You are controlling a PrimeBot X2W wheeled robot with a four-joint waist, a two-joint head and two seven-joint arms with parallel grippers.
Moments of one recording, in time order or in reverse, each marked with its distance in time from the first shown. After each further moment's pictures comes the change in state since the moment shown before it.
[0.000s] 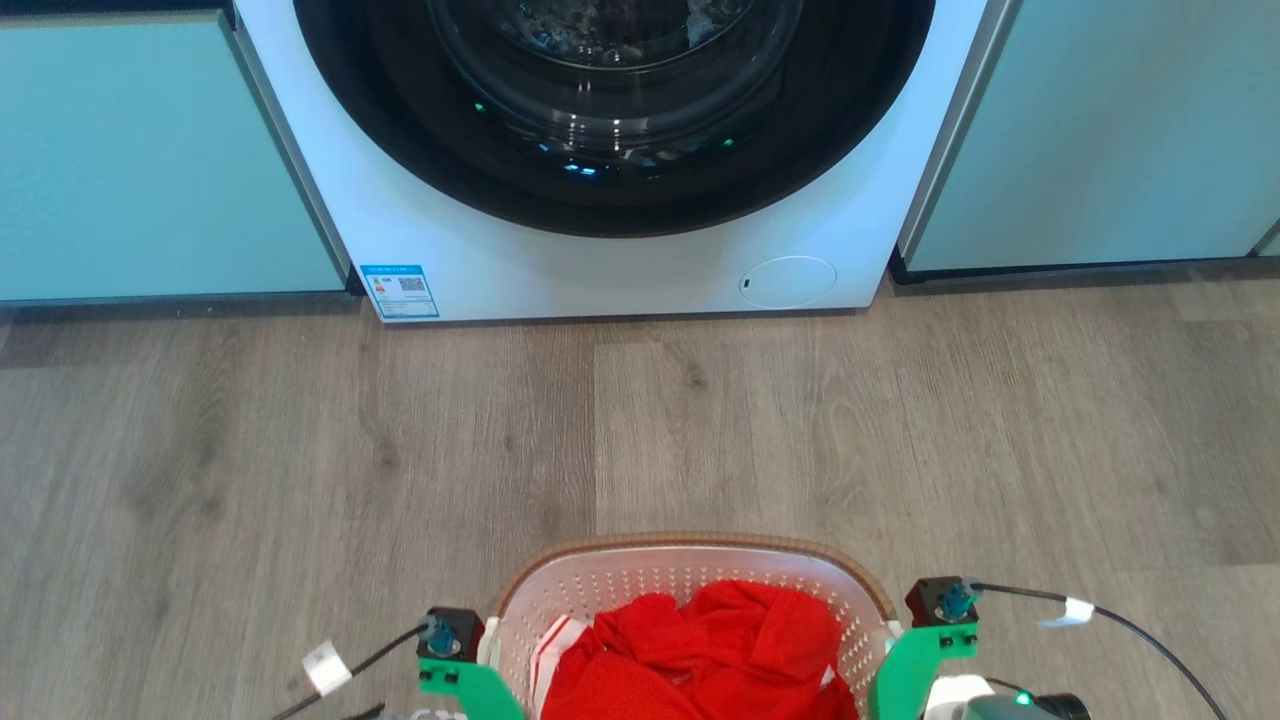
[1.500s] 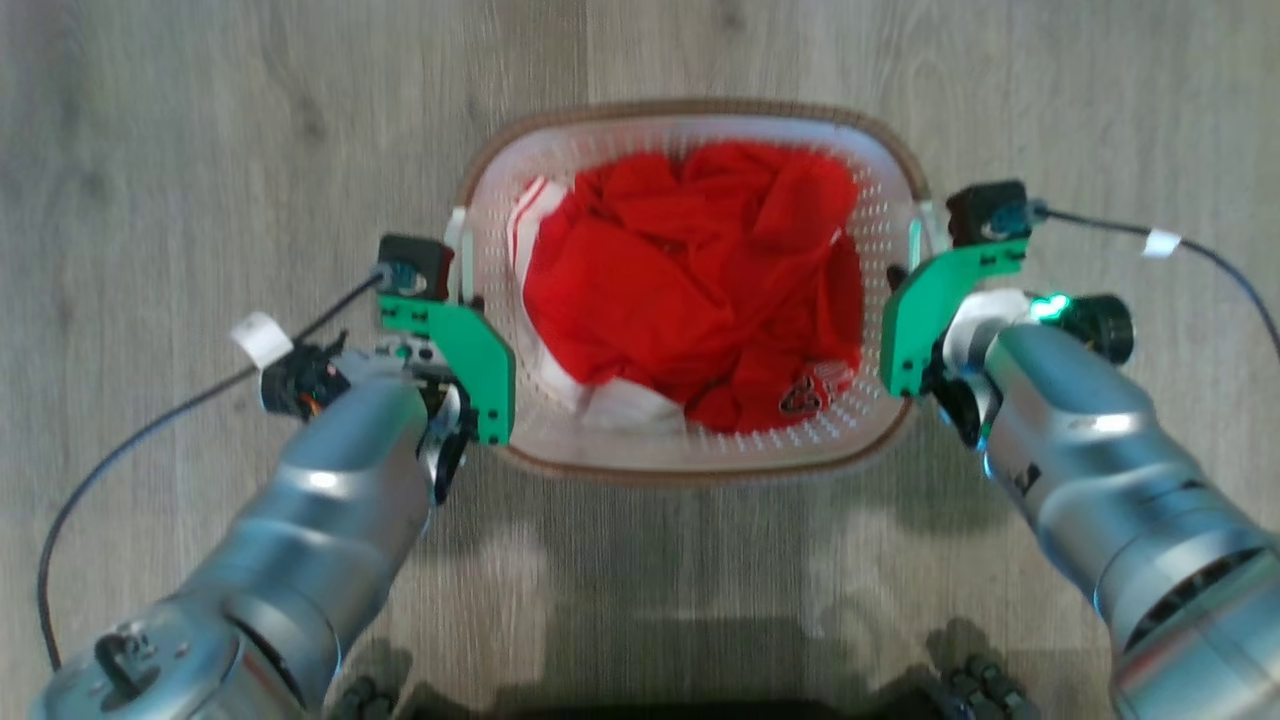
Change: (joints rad) left arm -0.513 0.000 0.002 0.019 -0.023 0.015 -0.112; right arm -0.524 -0.023 -0.124 0.027 -0.144 0.000 -0.087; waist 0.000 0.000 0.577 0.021
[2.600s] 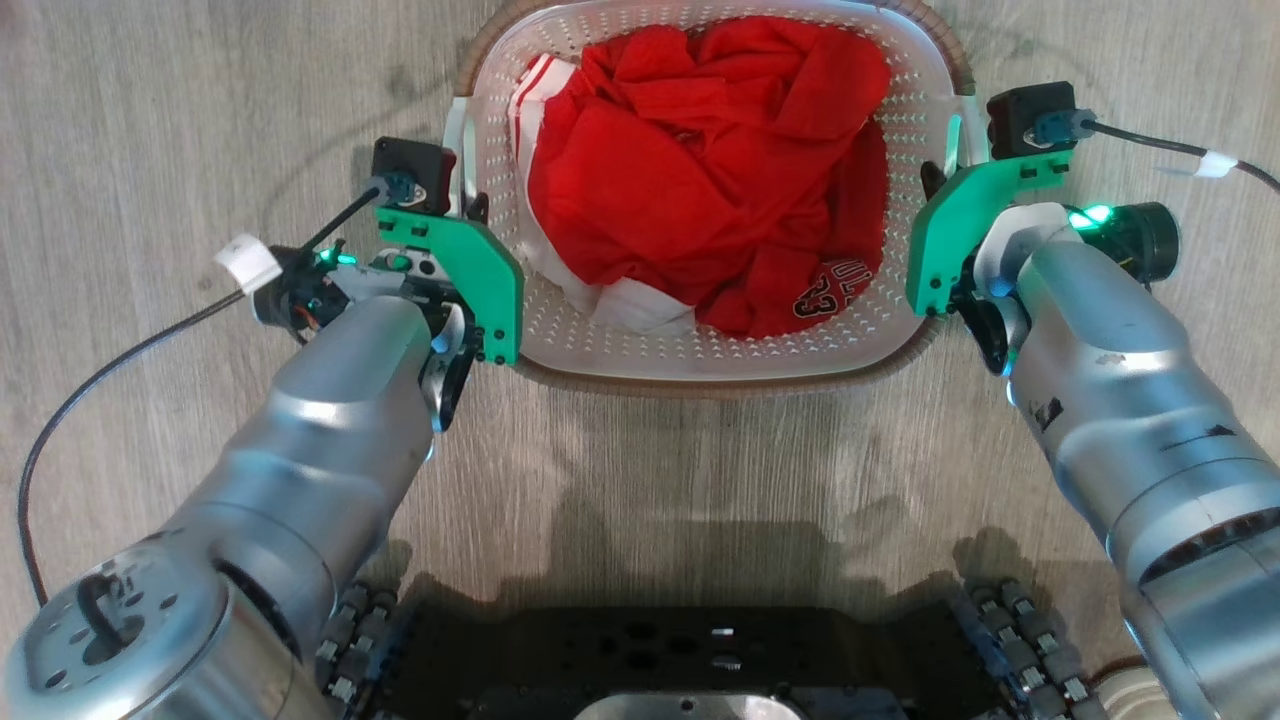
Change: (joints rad) left arm -0.123 -0.001 -0.034 -0.022 -0.017 0.021 -0.041; right arm -0.088 0.001 -0.319 -0.005 -0.330 0.004 -0.017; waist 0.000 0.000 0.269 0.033
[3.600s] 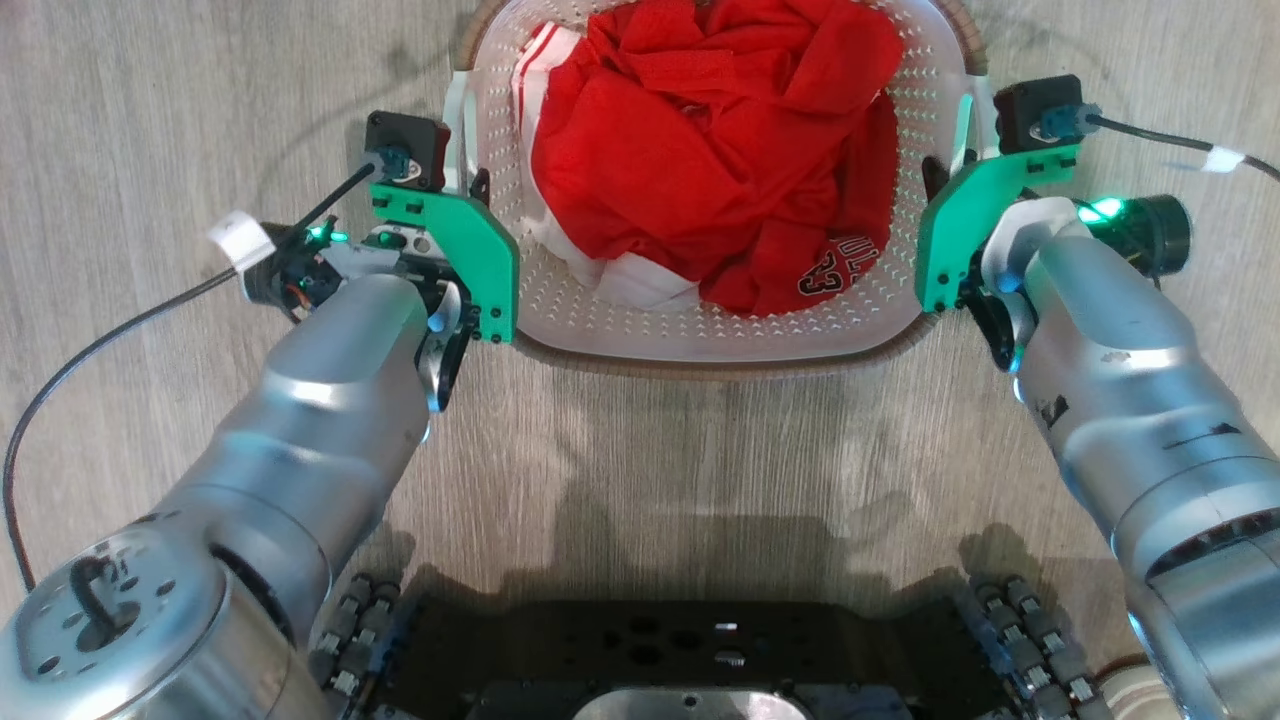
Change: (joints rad) left arm -0.036 0.003 -0.037 -0.006 -0.037 0.018 -0.006; right arm -0.003 0.000 -0.059 -0.005 -0.075 0.001 0.001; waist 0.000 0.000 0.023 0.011
